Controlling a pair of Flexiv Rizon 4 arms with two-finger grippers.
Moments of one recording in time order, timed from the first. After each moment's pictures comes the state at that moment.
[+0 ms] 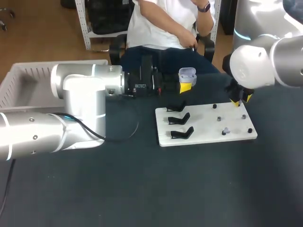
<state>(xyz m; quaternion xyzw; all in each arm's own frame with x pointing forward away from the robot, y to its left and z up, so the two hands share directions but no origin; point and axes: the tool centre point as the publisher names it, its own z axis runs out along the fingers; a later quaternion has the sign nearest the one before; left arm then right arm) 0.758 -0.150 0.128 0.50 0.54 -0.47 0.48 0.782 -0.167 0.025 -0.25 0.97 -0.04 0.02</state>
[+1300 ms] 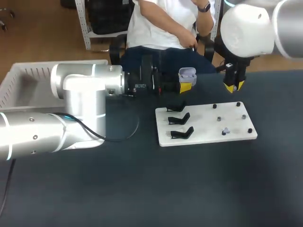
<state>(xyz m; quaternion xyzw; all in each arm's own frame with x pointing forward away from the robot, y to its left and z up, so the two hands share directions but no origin) 0.758 -0.150 0.128 0.50 0.54 -0.47 0.48 0.738 -0.117 0.123 -0.21 0.98 -0.03 -0.01</state>
